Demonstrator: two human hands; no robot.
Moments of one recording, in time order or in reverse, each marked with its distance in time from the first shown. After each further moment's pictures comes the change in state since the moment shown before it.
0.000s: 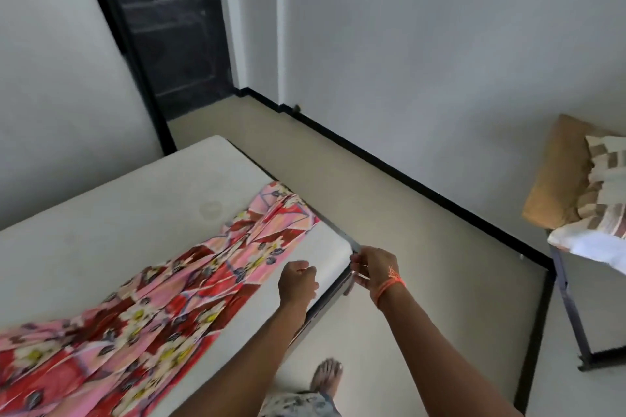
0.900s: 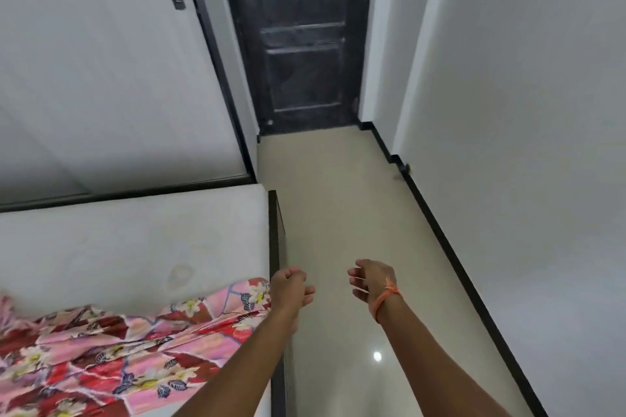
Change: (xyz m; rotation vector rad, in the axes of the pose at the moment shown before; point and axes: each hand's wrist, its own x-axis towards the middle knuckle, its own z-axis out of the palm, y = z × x) left_hand 0.400 0.331 0.301 -0.413 0.619 -0.101; right_hand 0.525 -0.422 0.140 -0.431 -0.599 0.102
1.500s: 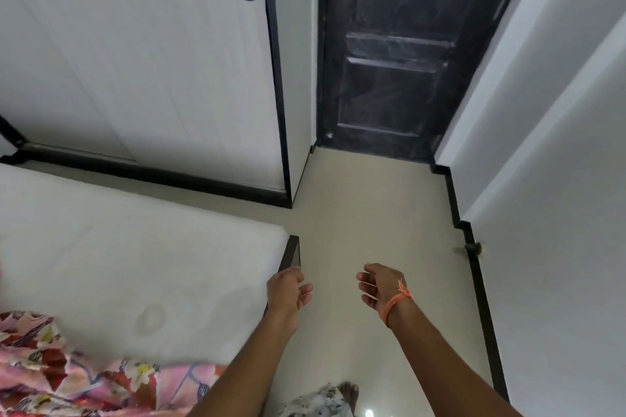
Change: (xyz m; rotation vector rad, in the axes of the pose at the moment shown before) left_hand 0.264 0.175 0.099 -0.462 0.271 -0.144; right_hand 0.288 -0.227 0.138 -0.287 -0.212 0.072
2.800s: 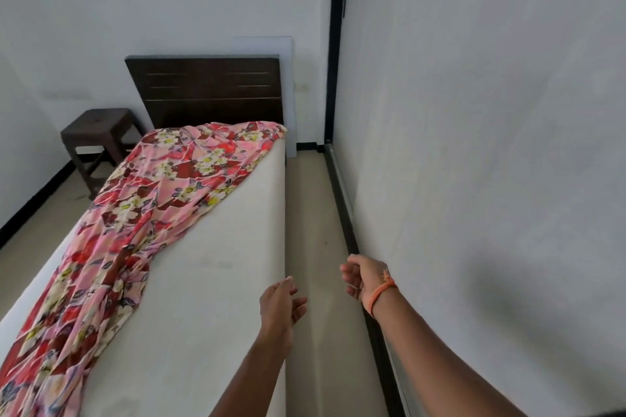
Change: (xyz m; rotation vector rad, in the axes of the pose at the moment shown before) left_hand 0.411 0.465 -0.073 -0.913 0.920 0.266; right_hand 0.252 -0.374 0.723 -0.799 -0.976 0.000
